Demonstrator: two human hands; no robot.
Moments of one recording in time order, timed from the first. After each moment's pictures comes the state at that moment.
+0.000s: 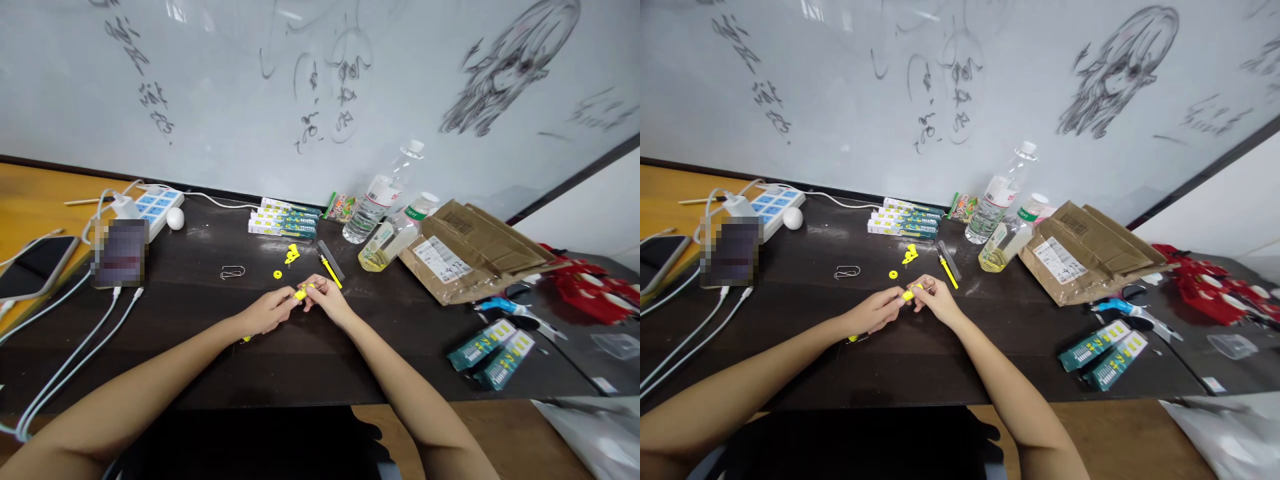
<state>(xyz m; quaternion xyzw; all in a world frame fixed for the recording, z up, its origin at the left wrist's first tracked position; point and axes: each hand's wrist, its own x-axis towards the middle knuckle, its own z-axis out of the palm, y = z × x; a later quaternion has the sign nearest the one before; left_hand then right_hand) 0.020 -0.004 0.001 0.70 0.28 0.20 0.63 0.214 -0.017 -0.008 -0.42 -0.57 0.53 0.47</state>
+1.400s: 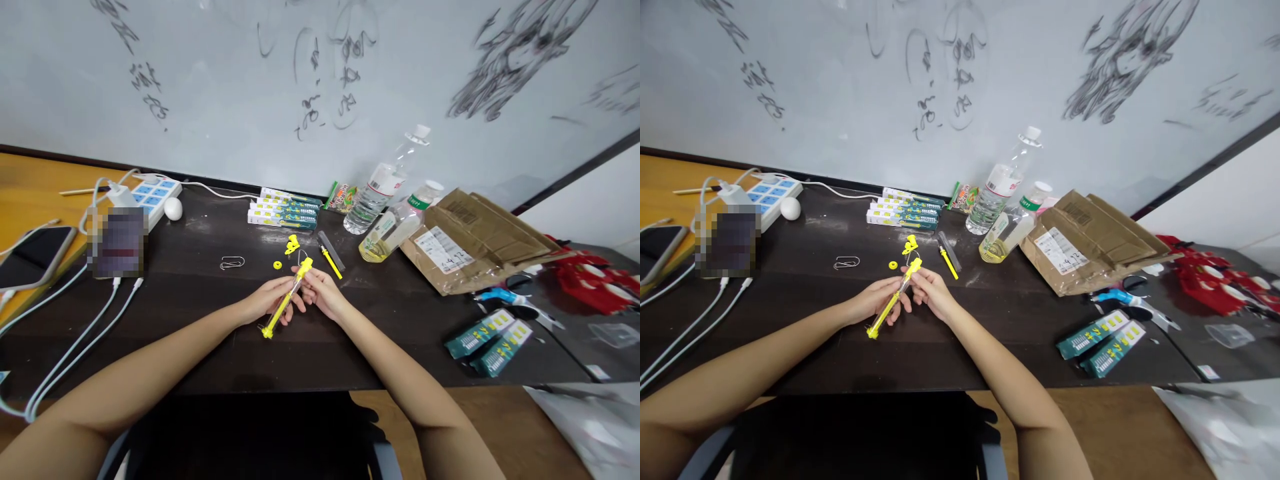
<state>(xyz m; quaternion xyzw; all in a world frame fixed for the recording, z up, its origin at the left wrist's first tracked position) 0.028 0.004 -0.014 0.50 0.19 0.21 0.81 0.202 -0.020 -0.015 -0.38 -0.42 0.65 0.50</state>
